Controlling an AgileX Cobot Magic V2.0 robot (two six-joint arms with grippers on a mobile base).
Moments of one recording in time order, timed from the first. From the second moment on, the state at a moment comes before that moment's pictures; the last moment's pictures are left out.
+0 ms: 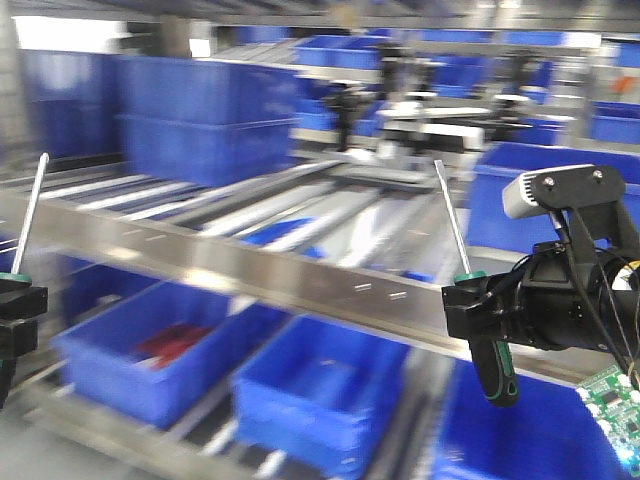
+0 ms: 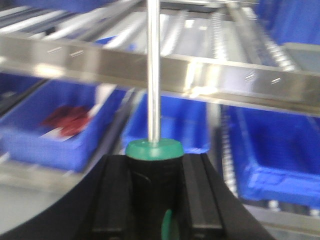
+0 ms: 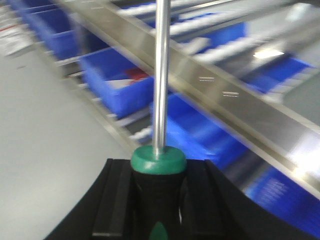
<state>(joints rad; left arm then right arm) -0.13 1.05 -0.96 -0.40 0.39 0.33 0.27 1.26 -1.14 0.37 0.47 -0.34</state>
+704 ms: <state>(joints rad) -0.13 1.05 -0.96 -0.40 0.39 0.33 0.27 1.26 -1.14 0.36 0.47 -0.34</state>
